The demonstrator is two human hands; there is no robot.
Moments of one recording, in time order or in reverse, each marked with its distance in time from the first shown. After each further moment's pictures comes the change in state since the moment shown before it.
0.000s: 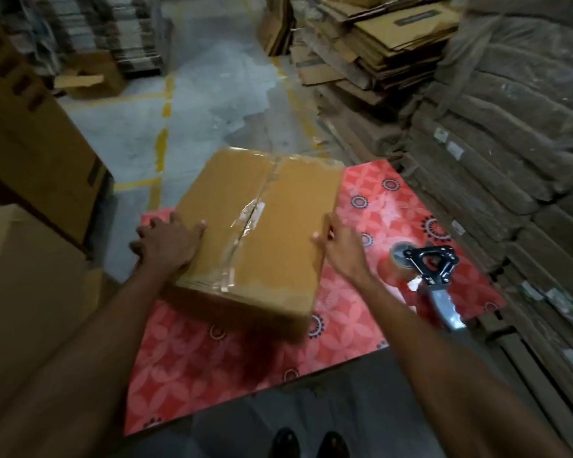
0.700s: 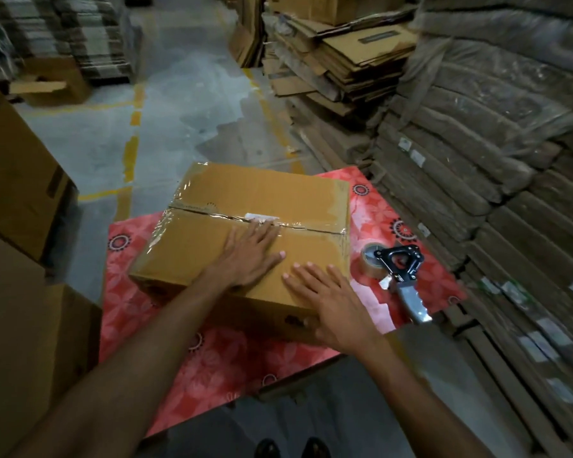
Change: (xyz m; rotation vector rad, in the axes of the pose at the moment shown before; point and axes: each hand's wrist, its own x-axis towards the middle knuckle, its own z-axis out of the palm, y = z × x) left_hand -0.063 0.125 0.041 0.038 -0.109 0.890; right_hand -0.103 0.041 -0.030 -0.778 -0.258 -0.555
